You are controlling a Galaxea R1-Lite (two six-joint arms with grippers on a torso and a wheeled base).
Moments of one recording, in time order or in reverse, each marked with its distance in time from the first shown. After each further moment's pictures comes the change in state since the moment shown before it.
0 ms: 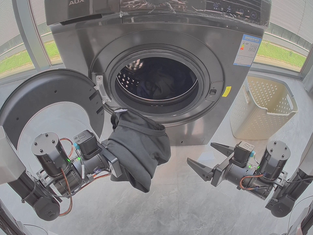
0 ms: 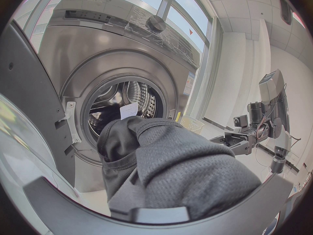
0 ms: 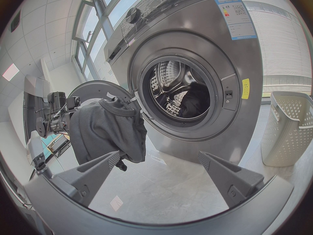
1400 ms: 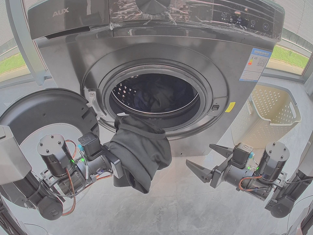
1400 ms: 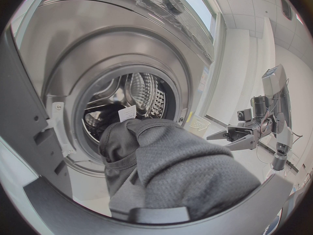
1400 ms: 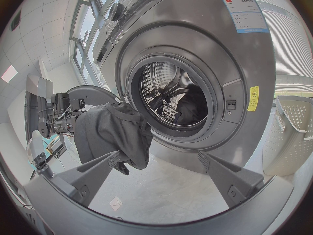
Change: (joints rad) left arm 0.006 0.043 -0.006 0.000 0.003 0.007; right arm 0.007 0.004 0.003 0.002 0.000 0.001
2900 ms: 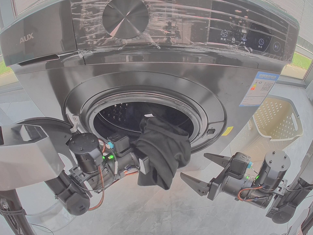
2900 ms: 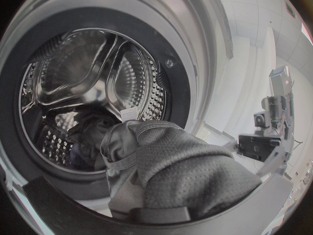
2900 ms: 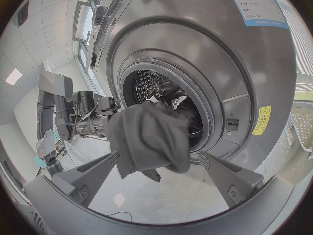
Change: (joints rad) left arm -0.084 0.185 -0.197 0.001 0.001 -0.069; right arm 0.083 -0.018 0.044 -0.002 -0.001 0.004
